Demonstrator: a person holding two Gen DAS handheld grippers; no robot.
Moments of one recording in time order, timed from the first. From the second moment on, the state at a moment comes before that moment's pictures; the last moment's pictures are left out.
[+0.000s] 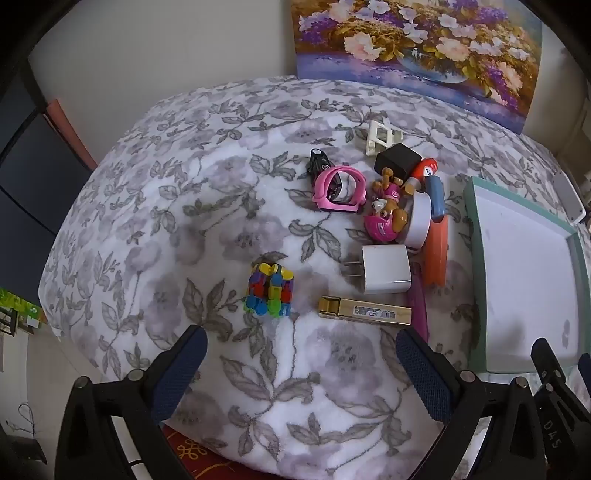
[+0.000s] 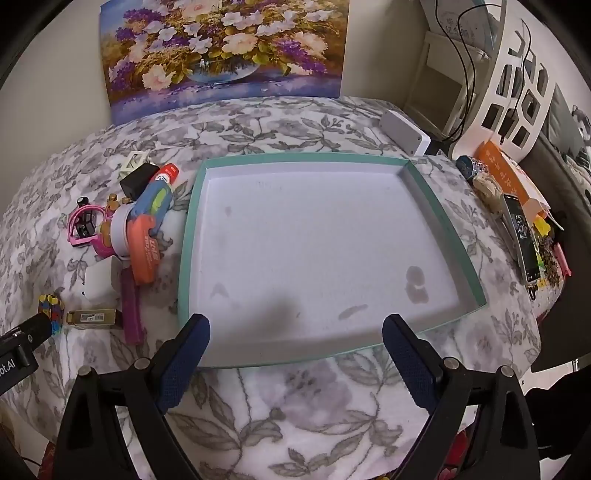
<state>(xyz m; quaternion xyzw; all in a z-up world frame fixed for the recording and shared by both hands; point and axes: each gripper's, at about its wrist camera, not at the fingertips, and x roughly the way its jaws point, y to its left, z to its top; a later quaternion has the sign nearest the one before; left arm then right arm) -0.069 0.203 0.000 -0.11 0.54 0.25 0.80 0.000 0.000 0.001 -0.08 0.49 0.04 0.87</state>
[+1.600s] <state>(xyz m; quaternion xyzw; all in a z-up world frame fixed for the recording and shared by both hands) -0.066 0.204 -0.005 -0.11 0.54 0.25 0.80 0.001 -0.005 -0.006 -0.07 0.50 0.03 0.86</state>
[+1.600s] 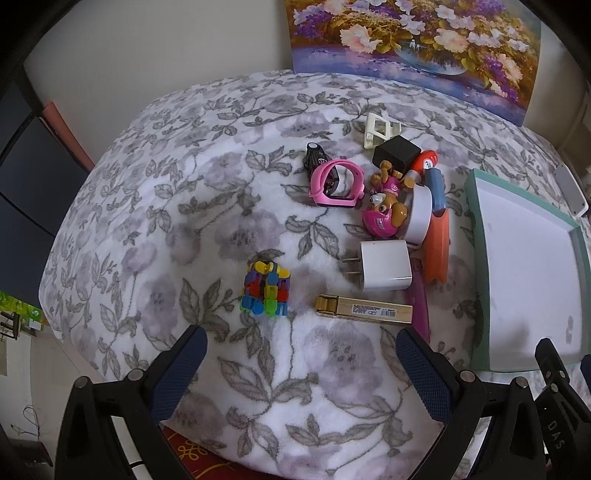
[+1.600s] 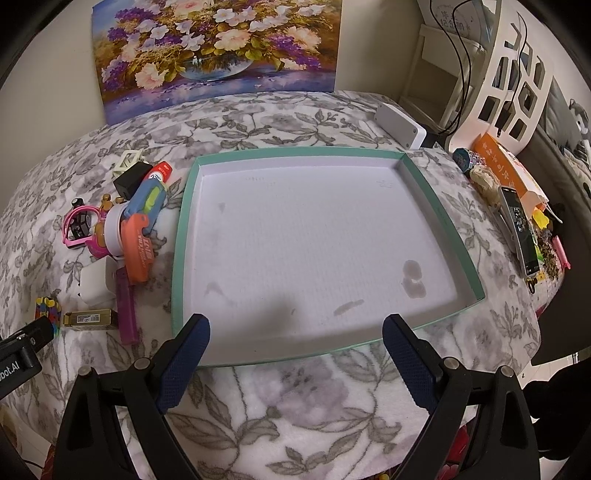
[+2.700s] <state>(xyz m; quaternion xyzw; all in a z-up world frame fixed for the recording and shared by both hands) -0.065 0.203 -0.006 -0.10 0.54 0.25 0.79 0.001 -0.007 -0.006 -0.06 0.50 0.03 0.86</state>
